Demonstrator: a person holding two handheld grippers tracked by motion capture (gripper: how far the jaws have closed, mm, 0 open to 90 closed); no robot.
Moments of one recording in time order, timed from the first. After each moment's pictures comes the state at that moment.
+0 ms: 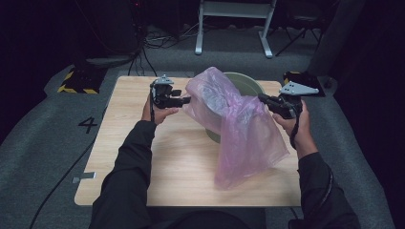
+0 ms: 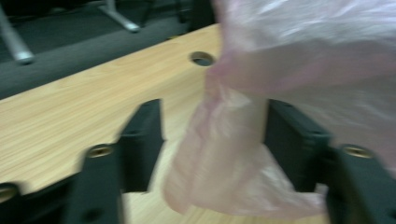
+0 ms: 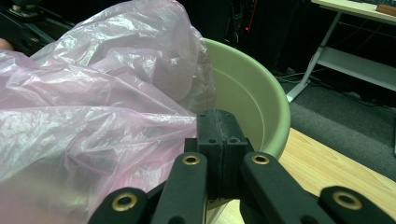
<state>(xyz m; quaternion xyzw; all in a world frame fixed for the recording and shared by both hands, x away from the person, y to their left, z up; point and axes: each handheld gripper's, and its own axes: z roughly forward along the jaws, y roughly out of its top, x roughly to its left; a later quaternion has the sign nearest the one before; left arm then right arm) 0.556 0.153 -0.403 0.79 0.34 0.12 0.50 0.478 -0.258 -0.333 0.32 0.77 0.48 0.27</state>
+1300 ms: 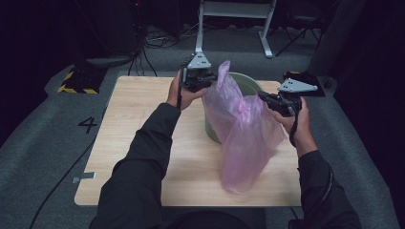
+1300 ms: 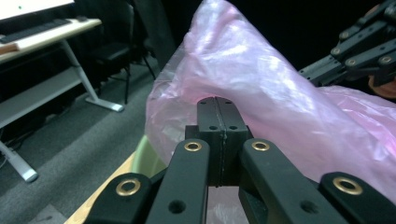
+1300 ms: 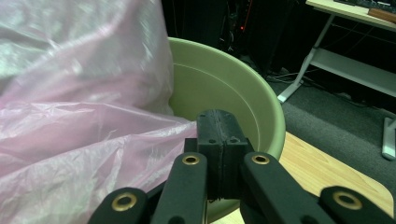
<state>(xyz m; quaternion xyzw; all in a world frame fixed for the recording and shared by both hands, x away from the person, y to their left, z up) 0.528 0.047 -0.287 0.81 0.18 0.21 0.52 0.479 -0.252 -0.323 0.32 0.77 0.47 0.28</state>
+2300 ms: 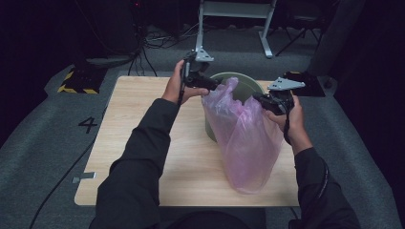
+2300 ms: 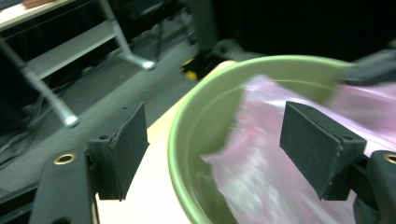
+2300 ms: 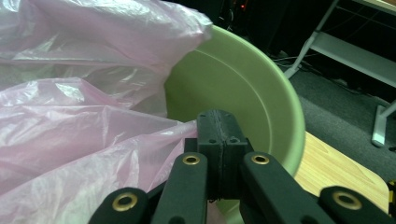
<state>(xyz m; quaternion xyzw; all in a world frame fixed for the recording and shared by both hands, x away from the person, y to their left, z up) 0.526 0.064 -0.275 0.82 0.26 0.23 0.46 0.489 -0.235 -0.327 0.32 0.80 0.43 0.28</state>
